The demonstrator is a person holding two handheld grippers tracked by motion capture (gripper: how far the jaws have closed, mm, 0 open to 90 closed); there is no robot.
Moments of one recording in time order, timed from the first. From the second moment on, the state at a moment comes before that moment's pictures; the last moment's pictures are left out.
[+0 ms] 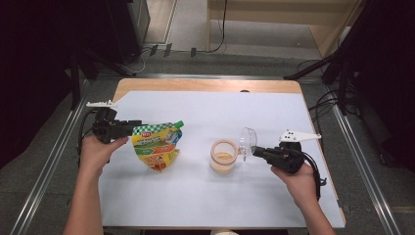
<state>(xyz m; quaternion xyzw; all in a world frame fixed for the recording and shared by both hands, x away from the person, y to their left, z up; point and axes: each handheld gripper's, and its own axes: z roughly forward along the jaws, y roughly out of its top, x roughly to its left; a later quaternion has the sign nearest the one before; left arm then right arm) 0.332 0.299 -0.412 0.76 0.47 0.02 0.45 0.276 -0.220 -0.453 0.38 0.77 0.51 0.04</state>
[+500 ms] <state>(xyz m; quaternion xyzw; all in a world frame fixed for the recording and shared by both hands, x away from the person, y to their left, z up) 0.333 0.298 -0.414 0.76 0.47 0.01 0.45 0.295 -0.205 -0.459 0.36 0.78 0.51 0.04</state>
